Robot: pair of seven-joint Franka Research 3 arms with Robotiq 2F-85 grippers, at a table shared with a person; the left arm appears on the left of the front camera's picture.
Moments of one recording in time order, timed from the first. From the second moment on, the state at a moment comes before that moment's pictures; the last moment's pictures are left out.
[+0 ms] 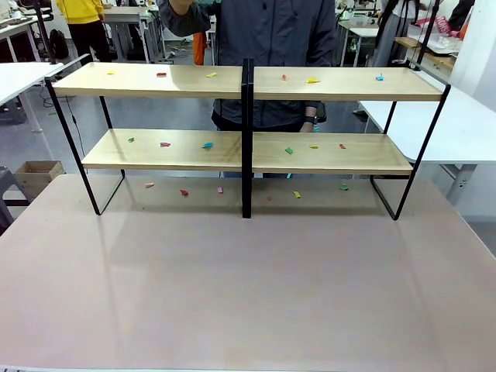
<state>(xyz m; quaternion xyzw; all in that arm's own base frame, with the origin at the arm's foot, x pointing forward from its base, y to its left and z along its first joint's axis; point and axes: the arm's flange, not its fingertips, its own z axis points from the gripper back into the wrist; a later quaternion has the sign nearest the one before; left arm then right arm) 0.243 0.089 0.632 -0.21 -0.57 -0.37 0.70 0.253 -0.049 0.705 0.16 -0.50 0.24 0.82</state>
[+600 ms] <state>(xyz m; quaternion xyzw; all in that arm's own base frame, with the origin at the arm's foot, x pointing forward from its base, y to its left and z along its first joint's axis) 0.243 0.089 0.632 -0.21 -0.57 -0.37 0.70 0.253 -0.047 0.706 0.16 -0.50 0.25 0.82</state>
